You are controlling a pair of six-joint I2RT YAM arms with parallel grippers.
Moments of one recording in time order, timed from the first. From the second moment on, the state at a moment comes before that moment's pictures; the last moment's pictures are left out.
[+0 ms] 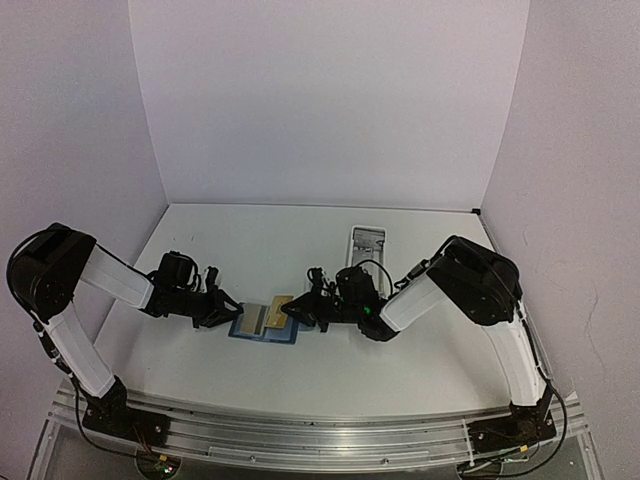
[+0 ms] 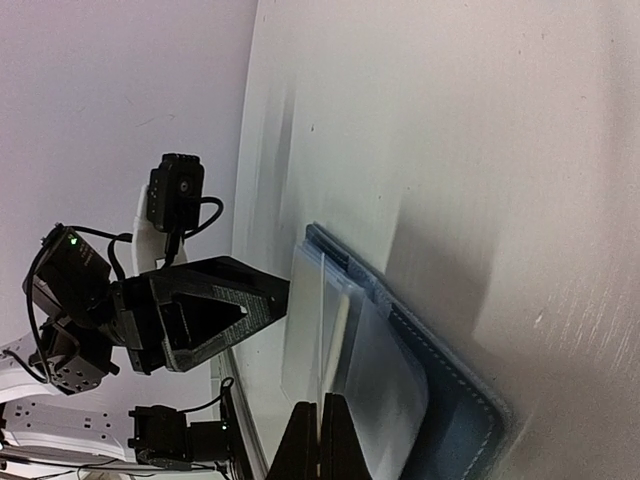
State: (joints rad) left arm -0.37 1.68 0.57 0.28 0.55 -0.73; right arm 0.87 2.31 1.18 0.82 -0.42 1.24
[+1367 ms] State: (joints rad) left arm -0.37 1.69 0.57 0.29 0.55 -0.74; right arm 0.90 2.40 1.23 0.89 -0.55 1.33
